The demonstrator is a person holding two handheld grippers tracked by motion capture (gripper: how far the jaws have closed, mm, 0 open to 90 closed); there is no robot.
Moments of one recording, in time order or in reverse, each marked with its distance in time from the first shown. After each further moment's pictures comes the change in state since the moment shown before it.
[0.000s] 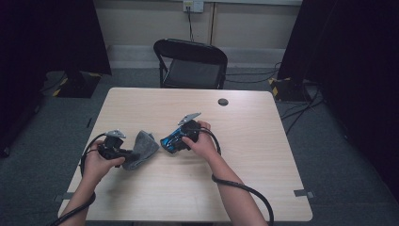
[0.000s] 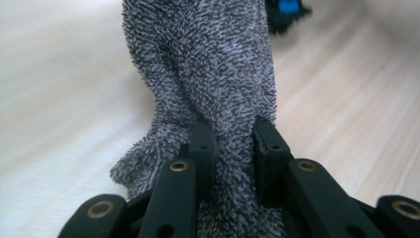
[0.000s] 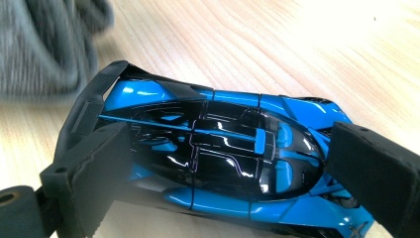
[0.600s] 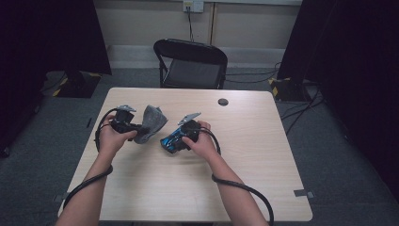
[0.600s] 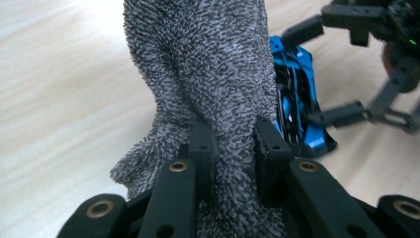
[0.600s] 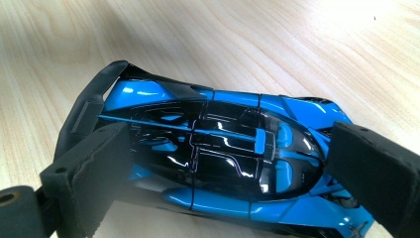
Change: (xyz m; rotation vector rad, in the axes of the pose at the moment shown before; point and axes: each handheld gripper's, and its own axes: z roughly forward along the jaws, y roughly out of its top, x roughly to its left) left arm 0.011 0.082 0.020 -0.089 0.074 0.004; right arm 0.000 0.000 0.000 0.000 0.000 0.002
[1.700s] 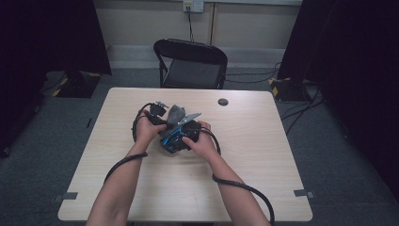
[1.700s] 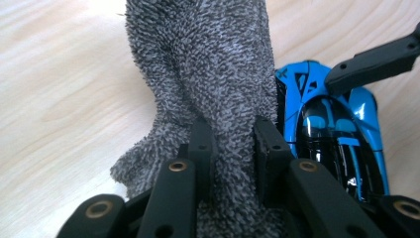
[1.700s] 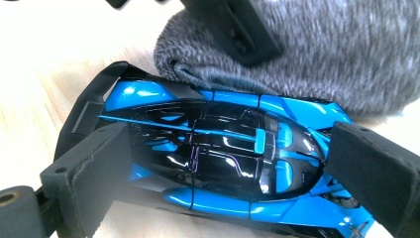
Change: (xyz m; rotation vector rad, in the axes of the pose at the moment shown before) left arm -0.016 0.043 0.111 0.132 0.025 0.080; right arm 0.000 -0.001 0.000 -0.009 0.002 -0.001
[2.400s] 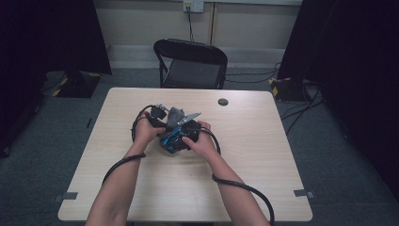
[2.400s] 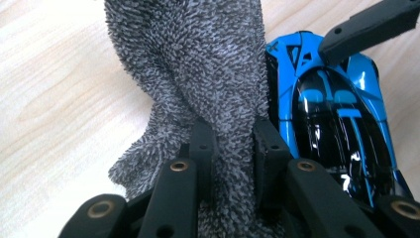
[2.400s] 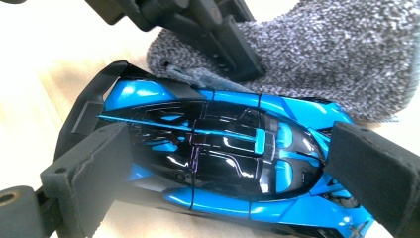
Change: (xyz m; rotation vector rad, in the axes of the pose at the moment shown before) left arm 0.001 -0.009 -0.002 0.023 -0.033 0.054; right arm 0.000 0.001 0.000 0.009 0.000 0.001
